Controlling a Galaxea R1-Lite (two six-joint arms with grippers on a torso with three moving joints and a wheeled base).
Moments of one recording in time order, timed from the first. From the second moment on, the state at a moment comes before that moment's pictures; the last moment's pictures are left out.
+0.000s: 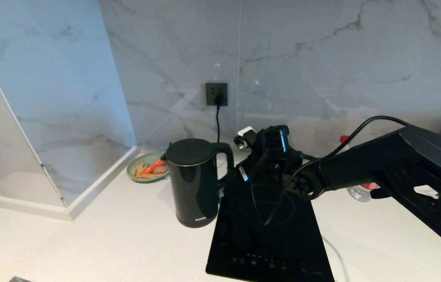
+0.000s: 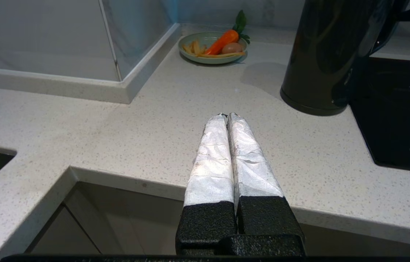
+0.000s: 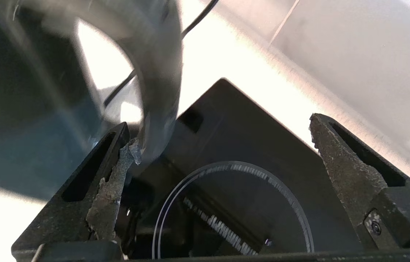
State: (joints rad) left arm 0.00 0.00 0.00 0.00 0.00 0.00; right arm 0.54 2.28 -1.46 -0.46 -0.12 -0.25
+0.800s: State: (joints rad) left arm 0.00 0.00 0.00 0.00 0.00 0.00; right arm 0.56 2.40 -1.70 -0.42 -0.08 -0.25
